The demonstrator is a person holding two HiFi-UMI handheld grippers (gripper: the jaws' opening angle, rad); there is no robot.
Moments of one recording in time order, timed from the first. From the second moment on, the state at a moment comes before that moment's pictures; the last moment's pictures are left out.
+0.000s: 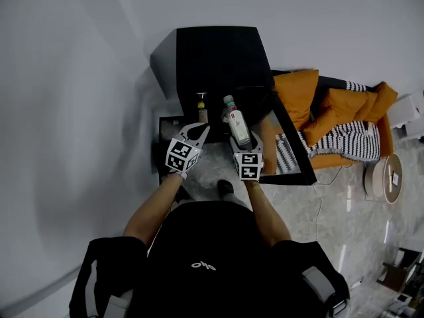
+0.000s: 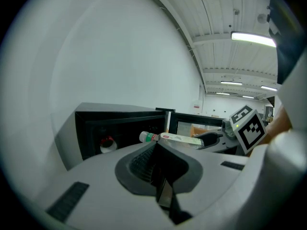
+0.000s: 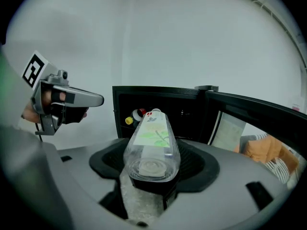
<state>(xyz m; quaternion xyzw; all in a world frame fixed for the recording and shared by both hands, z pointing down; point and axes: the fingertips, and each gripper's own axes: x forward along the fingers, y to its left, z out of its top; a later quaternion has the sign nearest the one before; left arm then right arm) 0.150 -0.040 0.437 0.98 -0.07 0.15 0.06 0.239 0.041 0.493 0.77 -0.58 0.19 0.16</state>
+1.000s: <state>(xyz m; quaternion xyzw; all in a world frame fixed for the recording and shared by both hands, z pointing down) -0.045 -0.081 0.431 0.94 -0.32 0.12 0.08 0.059 -0.030 0.459 0.58 -0.78 0.12 0.19</state>
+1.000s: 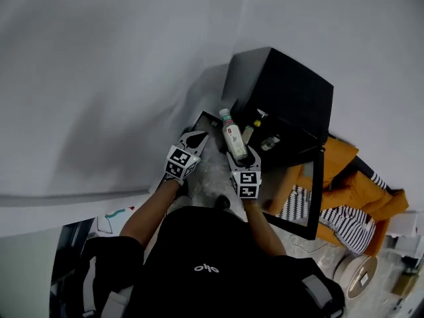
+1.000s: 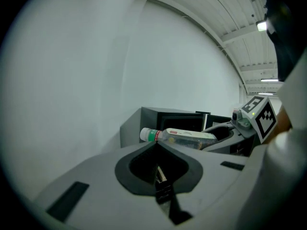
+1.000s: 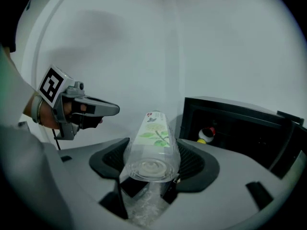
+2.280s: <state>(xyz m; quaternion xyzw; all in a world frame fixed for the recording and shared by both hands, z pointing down) -0.183 -0.100 0.490 0.87 -0.45 0.12 0.14 -0.075 -0.100 0.530 0.43 -0.85 0.14 0.26</state>
